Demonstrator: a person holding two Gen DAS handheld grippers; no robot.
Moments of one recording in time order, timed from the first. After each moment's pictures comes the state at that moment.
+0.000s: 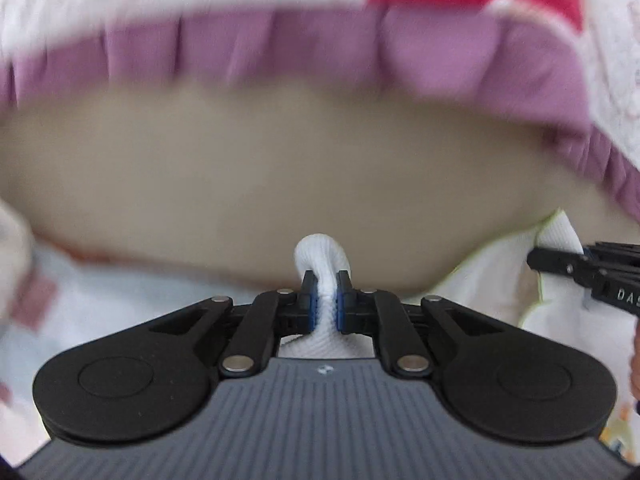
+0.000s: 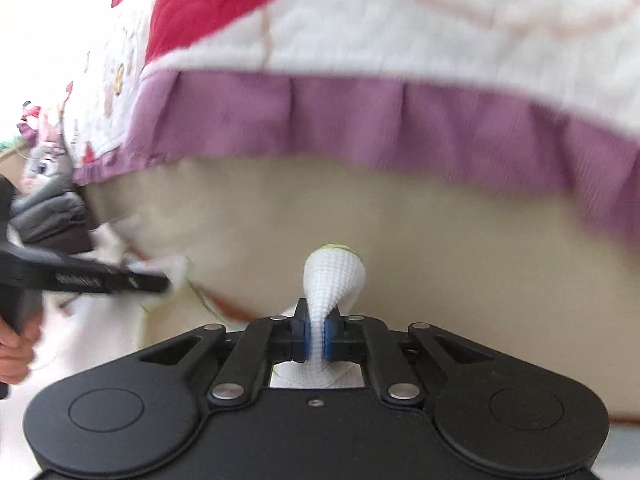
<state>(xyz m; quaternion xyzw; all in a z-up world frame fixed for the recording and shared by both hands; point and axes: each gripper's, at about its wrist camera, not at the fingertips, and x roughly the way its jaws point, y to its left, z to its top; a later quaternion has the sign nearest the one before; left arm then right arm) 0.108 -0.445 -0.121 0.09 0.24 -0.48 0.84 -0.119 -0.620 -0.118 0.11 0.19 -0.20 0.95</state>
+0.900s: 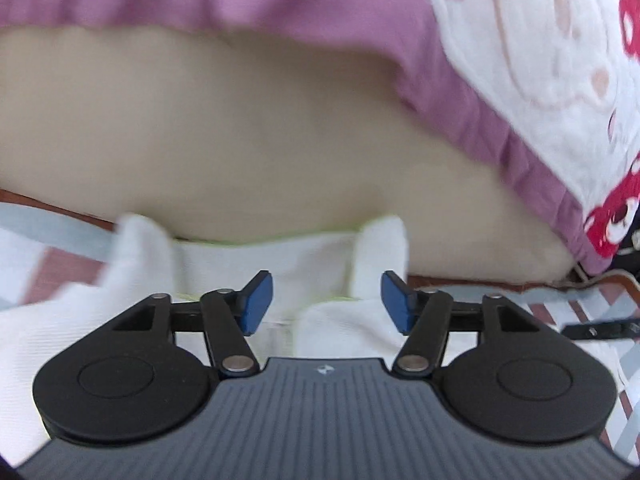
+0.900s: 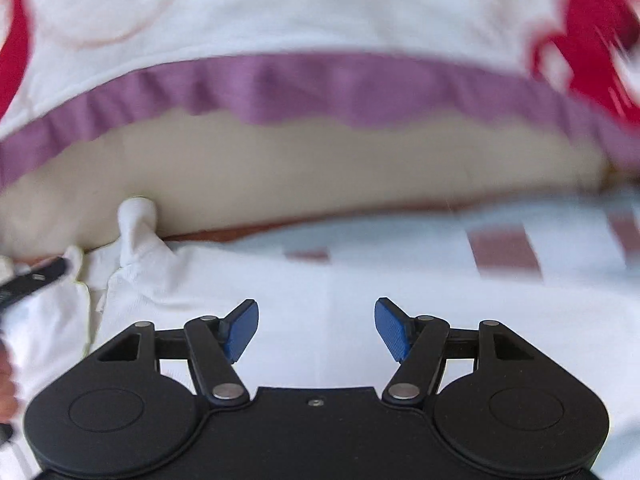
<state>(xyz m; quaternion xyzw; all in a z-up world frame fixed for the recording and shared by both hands) 0.031 -0.484 -0.148 0.03 0.36 -0.56 0.74 -0.324 -0.656 -0.092 0.36 0.32 -0.40 0.78</state>
